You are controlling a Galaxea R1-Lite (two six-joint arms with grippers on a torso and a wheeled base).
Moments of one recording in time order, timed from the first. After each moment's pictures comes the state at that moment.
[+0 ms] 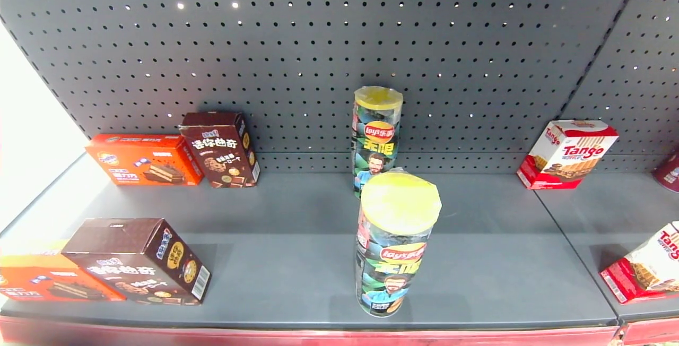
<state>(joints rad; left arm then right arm) -0.07 0.18 -0.02 0.00 0.24 0.21 0.03 0.24 -0.01 0.00 -0.07 0.01</state>
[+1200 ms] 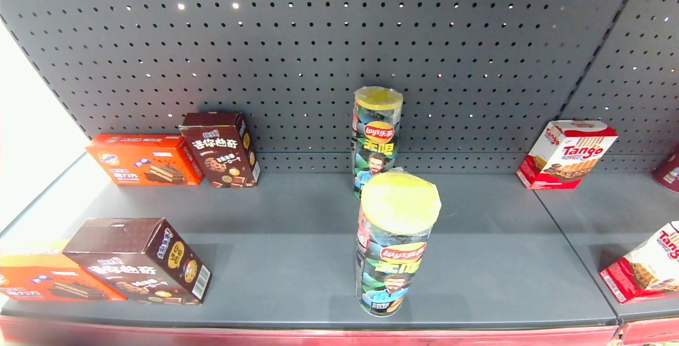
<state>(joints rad) 0.00 0.01 -0.02 0.01 0.07 0.05 0.00 0.00 0.00 0.00 0.00 0.00</state>
